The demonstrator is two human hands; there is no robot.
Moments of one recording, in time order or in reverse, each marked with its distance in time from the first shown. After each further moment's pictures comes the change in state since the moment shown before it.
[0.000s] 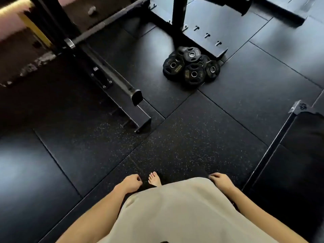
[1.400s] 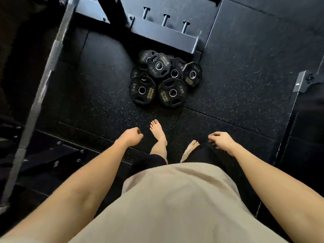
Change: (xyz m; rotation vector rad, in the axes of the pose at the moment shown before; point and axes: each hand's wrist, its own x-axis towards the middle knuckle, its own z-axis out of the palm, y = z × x) left_hand 0.396 0.443 -0.604 0.365 -0.016 0.089; right_hand 0.393 -0.376 -0.409 0.494 0.067 0.332
